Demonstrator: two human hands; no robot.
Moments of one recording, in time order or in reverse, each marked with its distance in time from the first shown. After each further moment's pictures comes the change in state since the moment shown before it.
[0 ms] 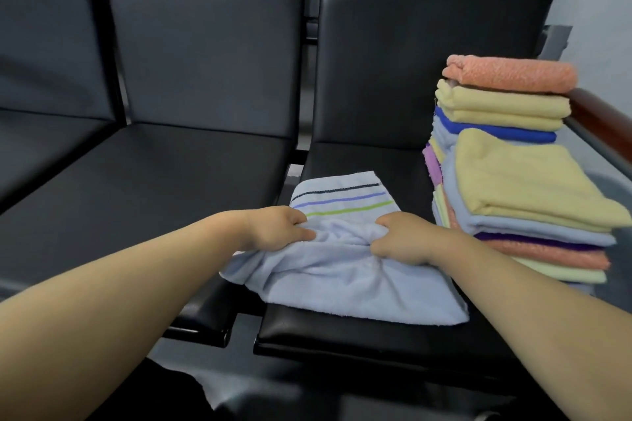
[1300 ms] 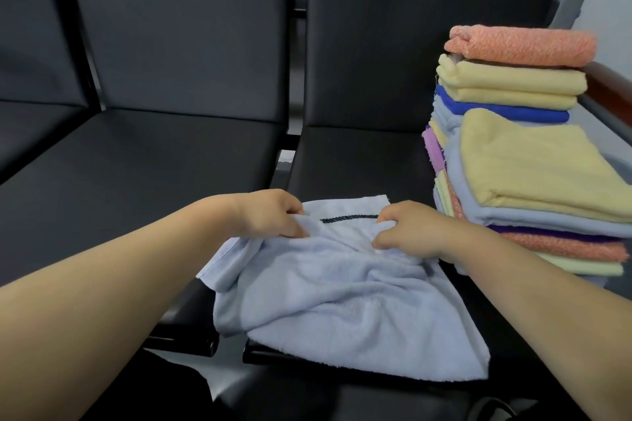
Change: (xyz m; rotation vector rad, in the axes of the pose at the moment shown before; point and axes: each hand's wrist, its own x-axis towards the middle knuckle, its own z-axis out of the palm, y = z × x) left_hand 0.019 -0.002 -0.012 0.004 -0.090 -0.006; right_hand 0.007 0.013 -0.002 0.084 0.021 0.001
